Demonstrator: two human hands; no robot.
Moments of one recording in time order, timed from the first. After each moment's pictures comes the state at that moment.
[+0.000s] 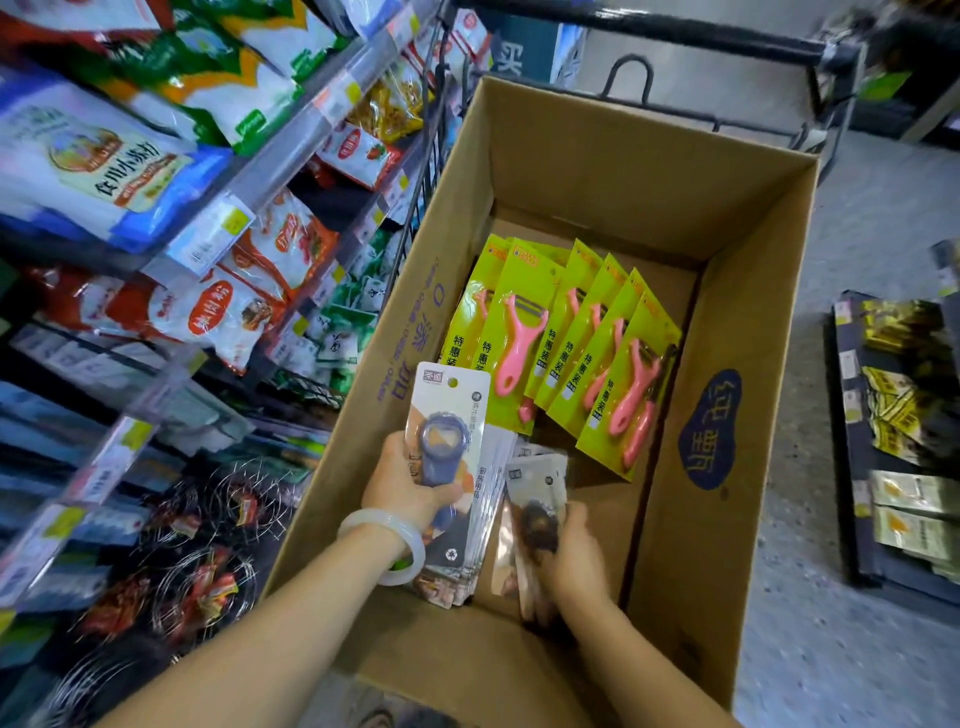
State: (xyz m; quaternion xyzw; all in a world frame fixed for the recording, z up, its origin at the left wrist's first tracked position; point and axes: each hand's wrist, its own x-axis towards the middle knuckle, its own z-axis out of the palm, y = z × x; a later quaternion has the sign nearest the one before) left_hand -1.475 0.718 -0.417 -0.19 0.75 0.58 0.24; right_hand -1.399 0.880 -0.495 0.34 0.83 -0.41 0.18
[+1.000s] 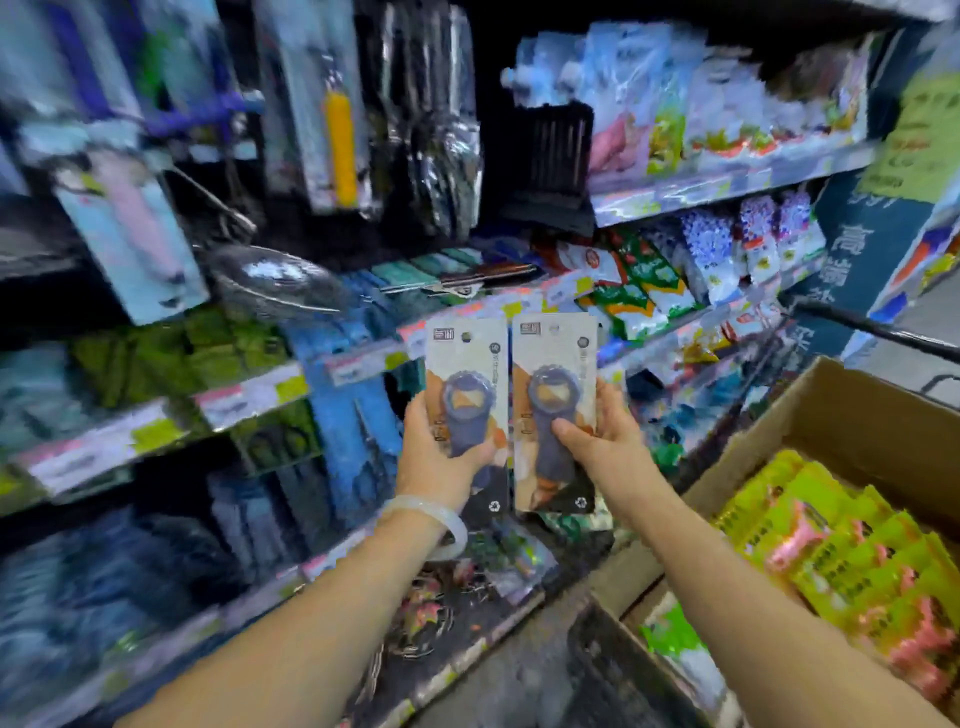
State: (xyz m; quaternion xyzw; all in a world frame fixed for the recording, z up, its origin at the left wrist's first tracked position) left_hand -1.312 0.491 -0.212 -0.20 0.73 0.60 -0.25; right_hand -1.405 0.628 -0.224 -0.19 0.66 -0.71 0.15
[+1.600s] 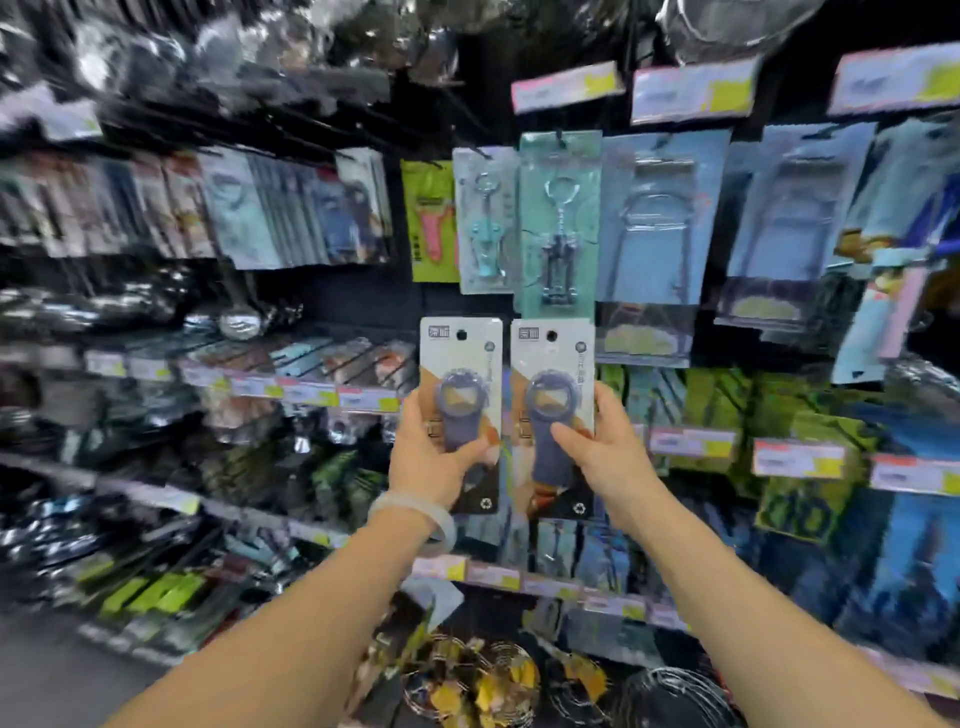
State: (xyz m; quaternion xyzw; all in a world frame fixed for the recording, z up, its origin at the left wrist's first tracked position) left_hand -0.802 0.243 -0.140 -0.44 0.60 0.41 -0.53; right_hand -0.965 0.283 -0.135 -0.50 0.51 -0.61 0.35
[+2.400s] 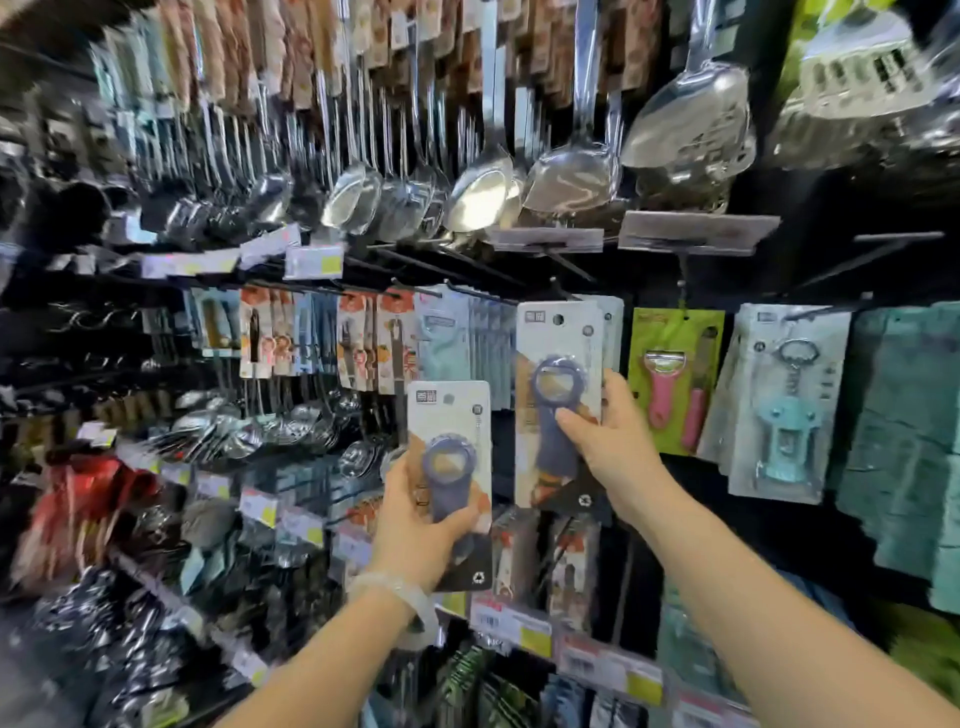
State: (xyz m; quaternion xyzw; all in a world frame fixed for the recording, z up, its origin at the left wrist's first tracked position) left_hand -0.566 -0.002 -0.073 -0.42 0.53 0.36 -0.64; right_hand -0.742 -0.031 -0.006 -0.60 0.39 -0.62 0.32
